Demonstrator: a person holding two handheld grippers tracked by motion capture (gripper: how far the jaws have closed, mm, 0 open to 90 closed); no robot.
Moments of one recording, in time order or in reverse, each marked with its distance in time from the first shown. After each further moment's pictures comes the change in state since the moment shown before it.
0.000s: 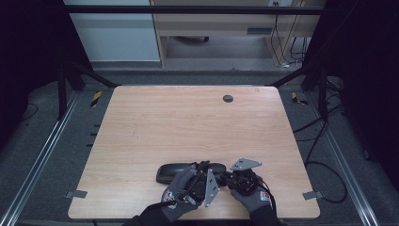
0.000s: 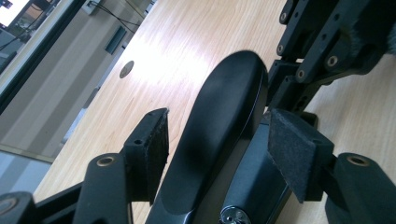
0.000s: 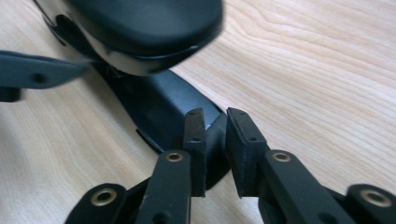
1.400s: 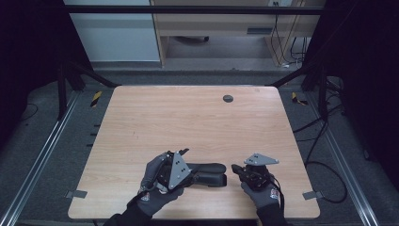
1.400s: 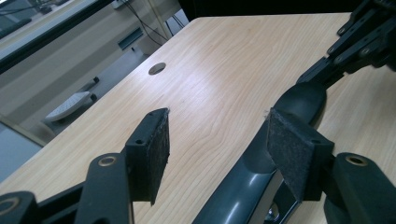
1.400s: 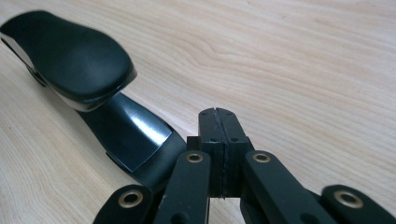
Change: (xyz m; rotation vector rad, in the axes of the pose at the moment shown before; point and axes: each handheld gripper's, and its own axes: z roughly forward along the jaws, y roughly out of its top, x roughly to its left) left arm 0.062 -0.024 -0.048 -0.096 0.019 -0.286; right arm -0.022 0.002 -0.026 -0.109 -0.066 0.079
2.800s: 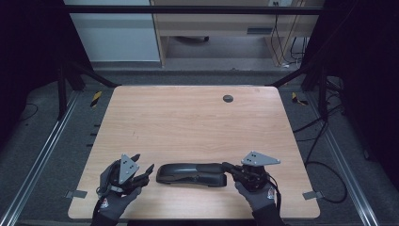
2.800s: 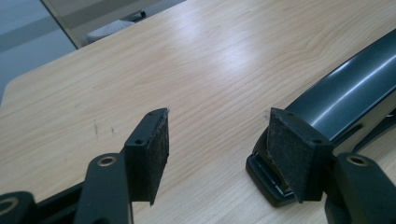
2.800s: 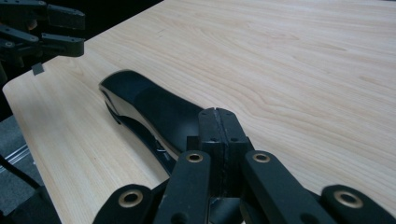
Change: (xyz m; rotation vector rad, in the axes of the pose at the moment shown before) left arm 0.058 -0.106 -0.047 0.131 0.185 -0.278; right arm 0.030 0.027 -0.020 -0.120 0.142 -0.019
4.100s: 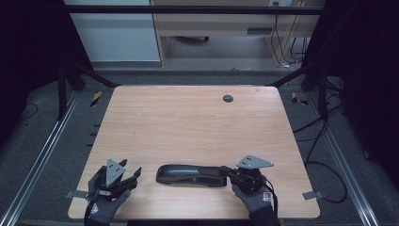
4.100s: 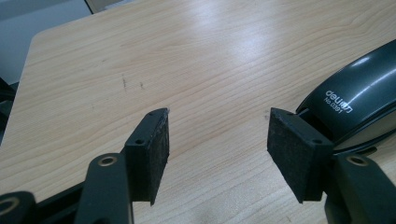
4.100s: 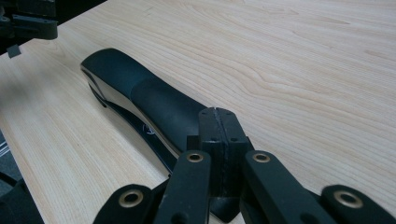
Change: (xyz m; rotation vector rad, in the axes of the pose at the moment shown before) left arm 0.020 -0.031 -0.005 0.042 0.054 -0.099; right arm 0.000 -0.015 0.014 0.058 -0.042 0.003
